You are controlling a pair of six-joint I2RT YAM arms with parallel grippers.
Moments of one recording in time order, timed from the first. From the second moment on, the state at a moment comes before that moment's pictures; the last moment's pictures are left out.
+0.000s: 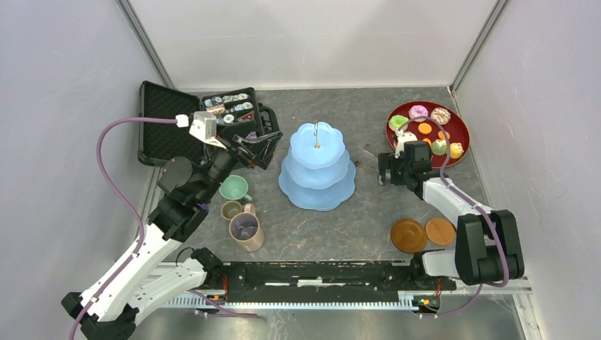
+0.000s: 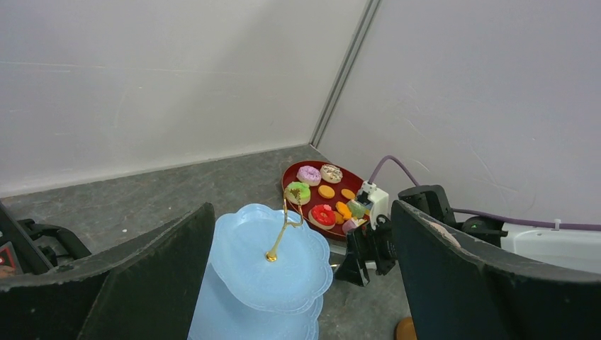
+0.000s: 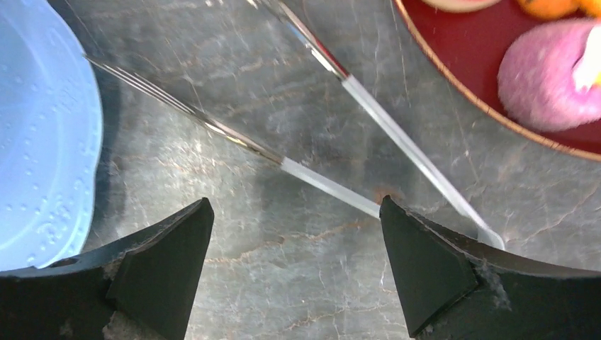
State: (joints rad) left arm -0.67 0.74 0.92 0.10 -0.06 -0.32; right arm 0.16 1.33 0.67 -0.13 0.00 0.04
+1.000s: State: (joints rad) left arm -0.71 0.77 0.92 0.10 -0.06 -0.32; right arm 0.05 1.37 0.62 -0.14 -0.16 0.04
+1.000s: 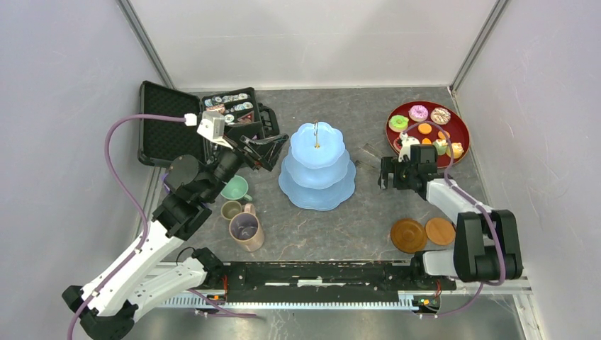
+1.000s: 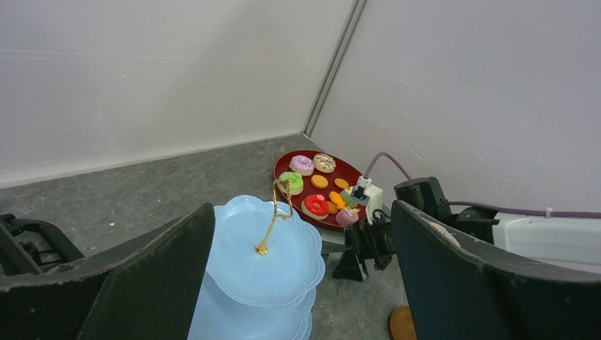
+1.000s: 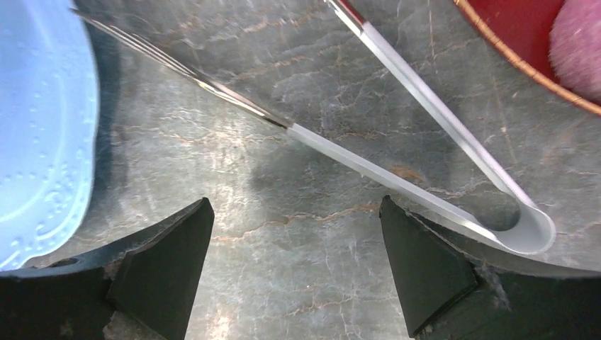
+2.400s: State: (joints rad) left arm -0.77 0.73 0.91 0.10 -0.08 -0.29; right arm 0.28 1.22 0.54 -0.10 -0.25 0.23
